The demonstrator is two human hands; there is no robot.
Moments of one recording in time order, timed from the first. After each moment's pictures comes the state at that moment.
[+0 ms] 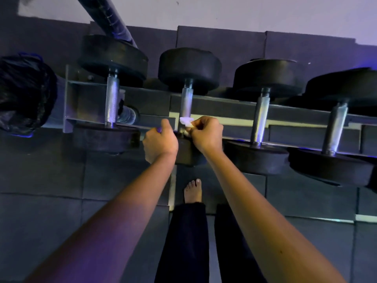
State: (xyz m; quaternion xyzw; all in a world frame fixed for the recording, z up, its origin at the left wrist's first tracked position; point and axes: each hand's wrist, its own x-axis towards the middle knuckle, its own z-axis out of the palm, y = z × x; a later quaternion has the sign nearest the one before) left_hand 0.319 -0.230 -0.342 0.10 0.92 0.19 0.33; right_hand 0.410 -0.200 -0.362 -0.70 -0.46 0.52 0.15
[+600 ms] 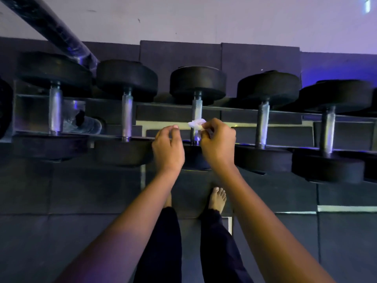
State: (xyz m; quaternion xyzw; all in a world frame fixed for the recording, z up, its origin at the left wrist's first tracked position) left_hand 0.484 -0.228 -0.329 0.30 0.82 0.31 0.37; right_hand 0.591 -0.199 -0.307 -0.72 -0.56 0.37 0.19
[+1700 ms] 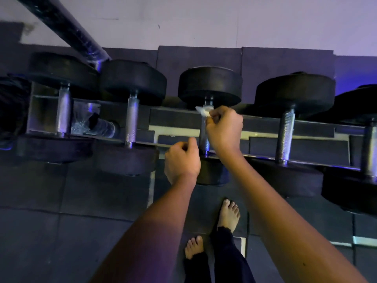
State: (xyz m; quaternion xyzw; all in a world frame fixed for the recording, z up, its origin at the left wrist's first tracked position) left_hand 0.514 -0.219 -0.348 0.22 0.89 0.21 0.34; right_hand 0.581 -0.141 -0.370 -0.70 -0.58 0.34 0.23
